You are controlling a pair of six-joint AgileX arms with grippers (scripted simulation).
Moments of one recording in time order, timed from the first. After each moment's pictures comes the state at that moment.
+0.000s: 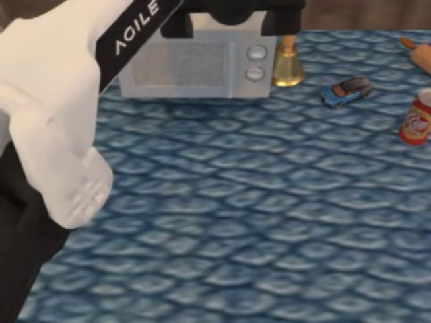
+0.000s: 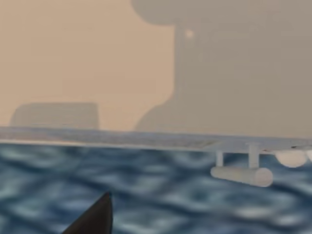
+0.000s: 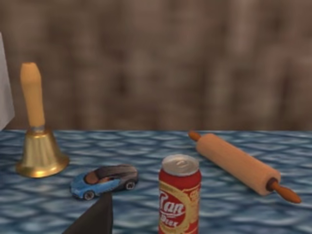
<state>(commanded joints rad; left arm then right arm) -0.65 2.48 2.71 -1.36 -0.31 -0.59 0.00 0.00 0.00 0.00 0.00 0.00</state>
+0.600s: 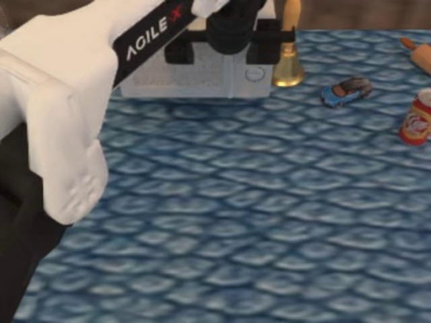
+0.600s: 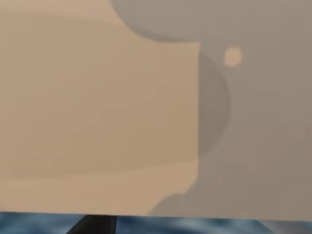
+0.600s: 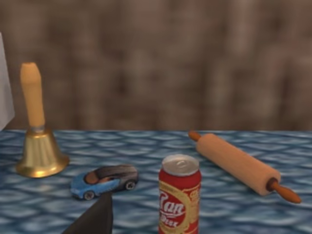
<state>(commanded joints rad) -0.62 2.51 2.53 -1.15 -0.29 -0.55 0.00 0.00 0.00 0.00 0.00 0.00</state>
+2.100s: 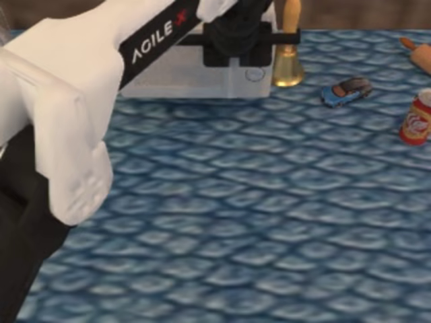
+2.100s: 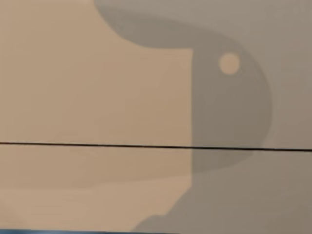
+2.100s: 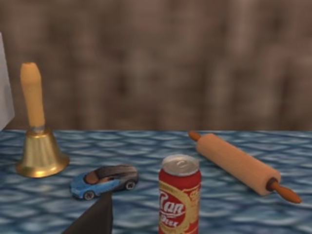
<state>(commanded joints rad) -0.64 2.50 2.48 -1.14 -0.28 -0.56 0.00 0.00 0.00 0.00 0.00 0.00</state>
